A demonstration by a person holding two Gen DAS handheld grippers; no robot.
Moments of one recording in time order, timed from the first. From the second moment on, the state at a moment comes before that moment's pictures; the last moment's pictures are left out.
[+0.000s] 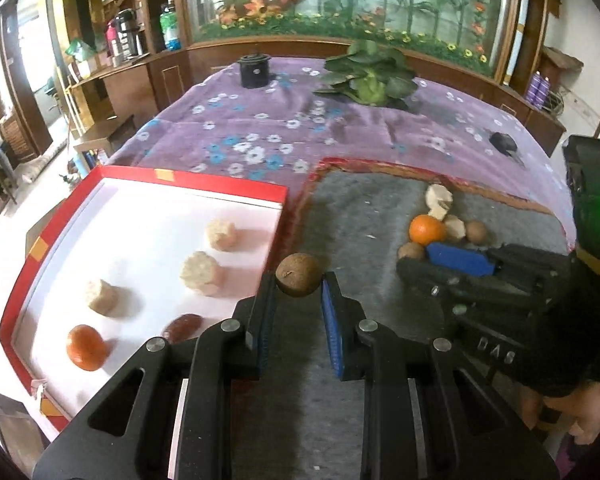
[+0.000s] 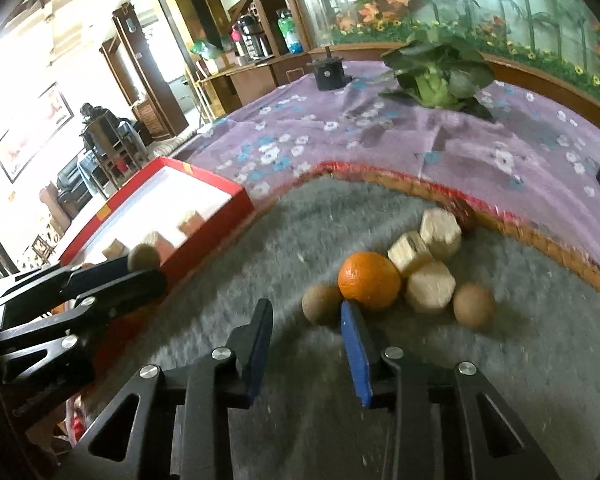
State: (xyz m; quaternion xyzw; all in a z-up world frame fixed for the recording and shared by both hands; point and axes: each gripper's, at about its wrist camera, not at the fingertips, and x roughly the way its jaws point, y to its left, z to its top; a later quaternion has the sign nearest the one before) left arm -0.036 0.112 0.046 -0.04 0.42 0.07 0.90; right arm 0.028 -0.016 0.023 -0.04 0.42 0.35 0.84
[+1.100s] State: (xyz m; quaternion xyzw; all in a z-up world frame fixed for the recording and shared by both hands) left arm -0.057 0.132 0.045 -0.05 0.42 0.09 0.90; right arm 0.001 -0.017 0.038 -0.03 0.41 0.35 0.84
